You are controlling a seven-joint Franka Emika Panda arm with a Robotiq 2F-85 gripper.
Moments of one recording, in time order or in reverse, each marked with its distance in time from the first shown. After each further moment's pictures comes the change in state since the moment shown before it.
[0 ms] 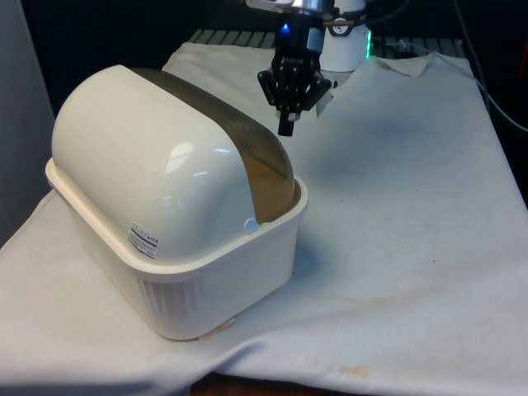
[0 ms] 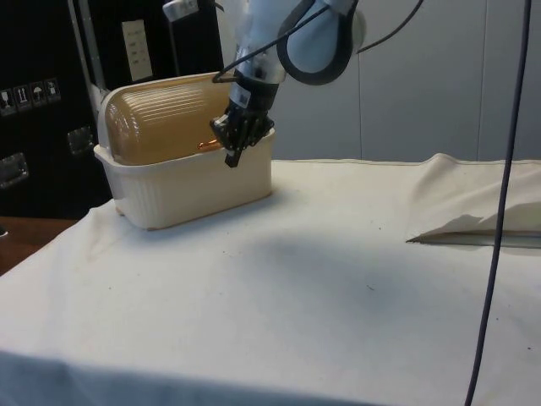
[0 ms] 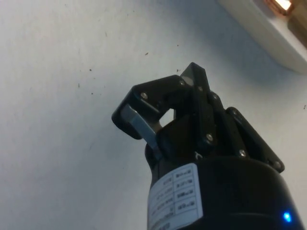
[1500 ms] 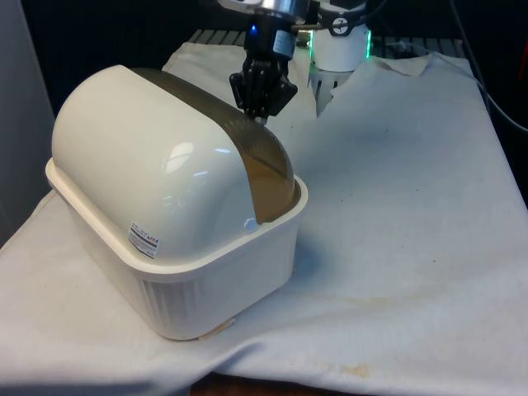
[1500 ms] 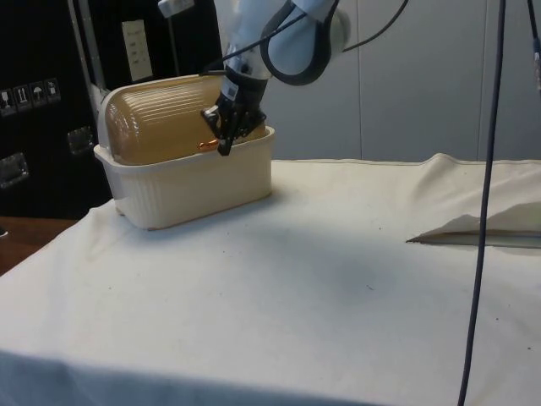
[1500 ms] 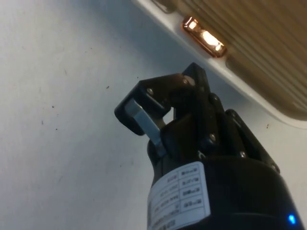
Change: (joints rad) arm -0.012 0.077 -0.054 0.111 0.003 0.000 0.082
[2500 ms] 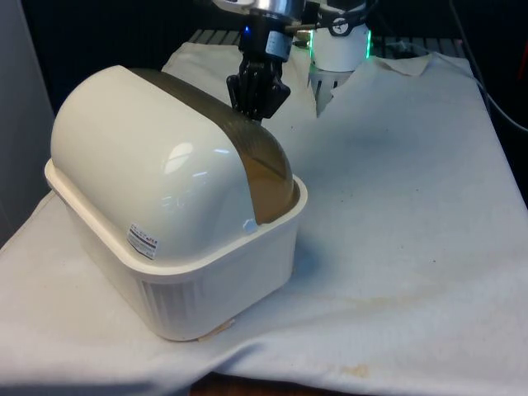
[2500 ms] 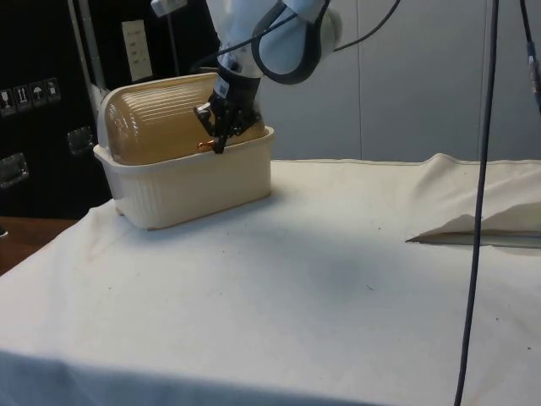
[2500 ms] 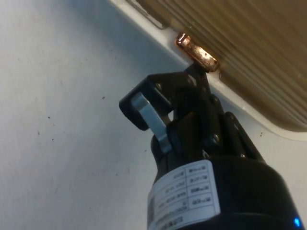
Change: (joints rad) arm -0.001 0.028 -0.004 0.054 0.000 -0.029 0.101
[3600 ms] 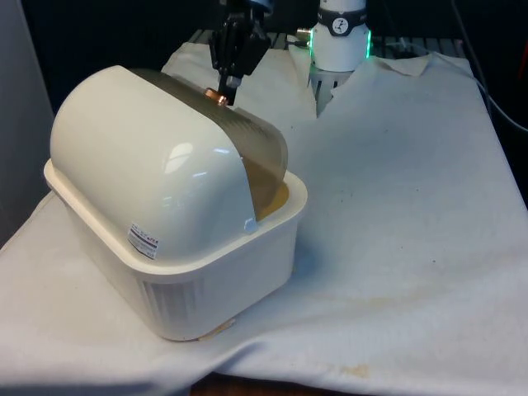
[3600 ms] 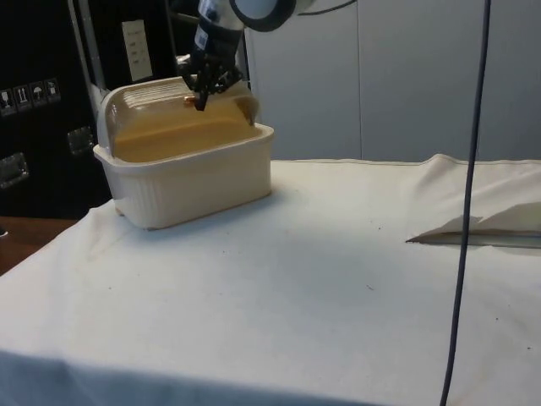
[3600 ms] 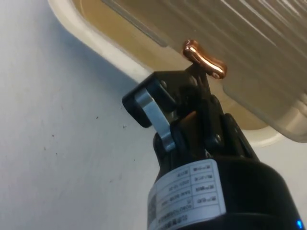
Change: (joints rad) arm -0.002 -0.078 -0.022 0.123 0.000 -0.169 0.060
